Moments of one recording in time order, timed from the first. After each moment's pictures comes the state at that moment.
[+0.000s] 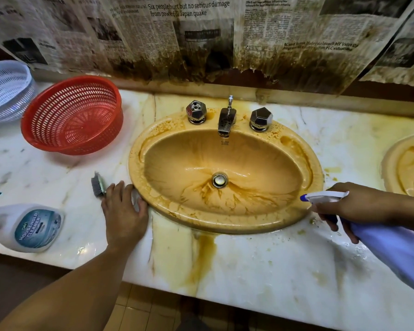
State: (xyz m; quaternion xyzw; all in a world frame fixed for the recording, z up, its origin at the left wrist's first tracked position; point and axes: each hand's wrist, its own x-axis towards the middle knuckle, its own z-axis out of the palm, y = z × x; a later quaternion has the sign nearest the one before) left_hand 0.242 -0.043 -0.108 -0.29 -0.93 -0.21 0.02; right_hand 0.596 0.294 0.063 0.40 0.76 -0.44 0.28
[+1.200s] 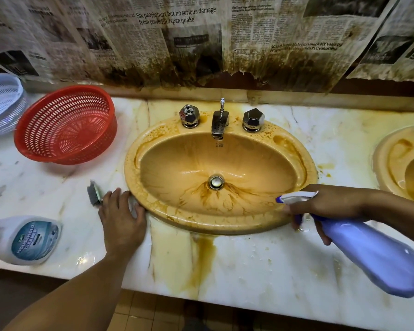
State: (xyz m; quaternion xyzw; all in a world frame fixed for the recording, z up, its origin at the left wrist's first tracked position) left_hand 0.245 -0.043 -0.105 -0.29 -0.93 -0.22 0.02; right_hand 0.569 0.266 0.066 0.39 0.72 -0.49 0.30
